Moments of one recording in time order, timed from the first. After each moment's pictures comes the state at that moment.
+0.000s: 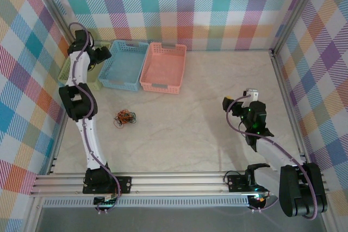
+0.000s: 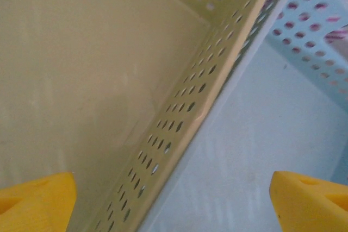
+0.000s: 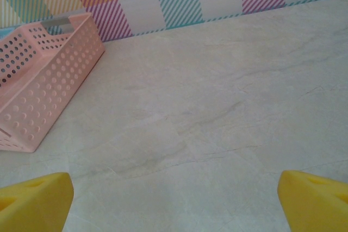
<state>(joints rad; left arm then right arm) 0.21 2.44 2.38 -0.90 0.11 -0.34 0.13 1.05 0.32 0.42 -0.05 0.23</state>
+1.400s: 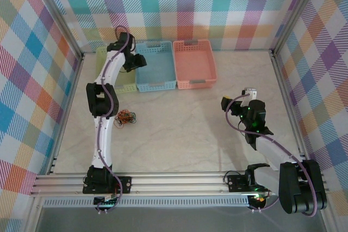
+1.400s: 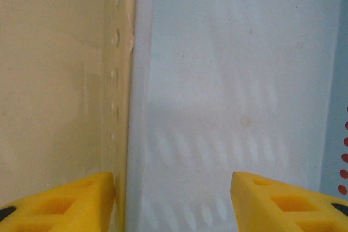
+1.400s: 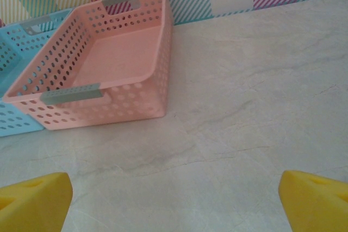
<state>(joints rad) -0.13 2.51 2.45 -1.03 0.15 -0.39 0.13 1.08 0.34 0.42 -0.08 0.23</state>
